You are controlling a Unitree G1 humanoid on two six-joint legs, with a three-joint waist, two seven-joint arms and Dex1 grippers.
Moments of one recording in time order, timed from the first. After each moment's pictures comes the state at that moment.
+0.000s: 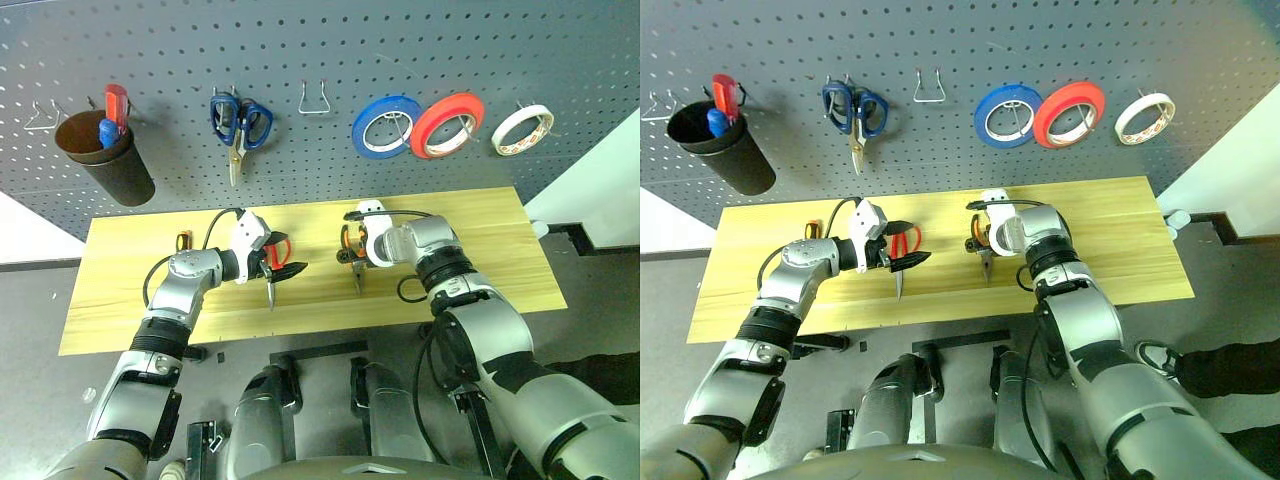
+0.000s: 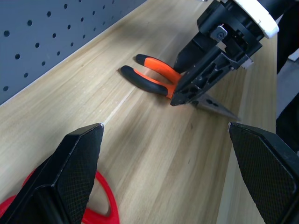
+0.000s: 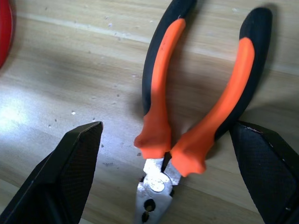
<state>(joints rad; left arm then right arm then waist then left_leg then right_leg) -0.56 0.41 -0.10 0.51 -0.18 0.10 -1.00 -1.04 -0.12 0.03 0.94 0.08 0.93 0.36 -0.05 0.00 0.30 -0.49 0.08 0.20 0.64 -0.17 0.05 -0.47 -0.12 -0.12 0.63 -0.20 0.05</state>
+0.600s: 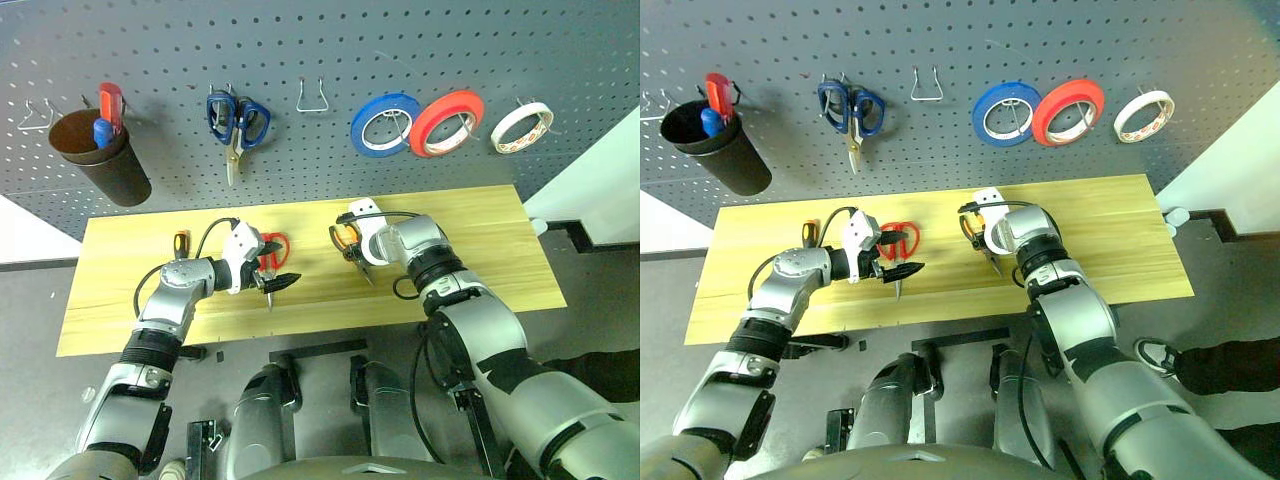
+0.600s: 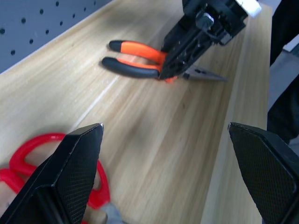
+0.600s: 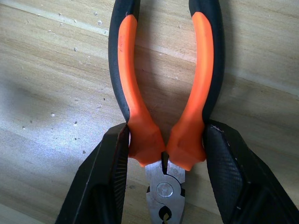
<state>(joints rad) -0.48 0.45 -0.10 0.45 -0.18 0.10 -1.02 -1.07 -0.10 0.08 0.99 0.01 0.88 0.35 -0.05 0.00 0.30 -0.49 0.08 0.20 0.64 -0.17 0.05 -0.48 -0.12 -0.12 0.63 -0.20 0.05</state>
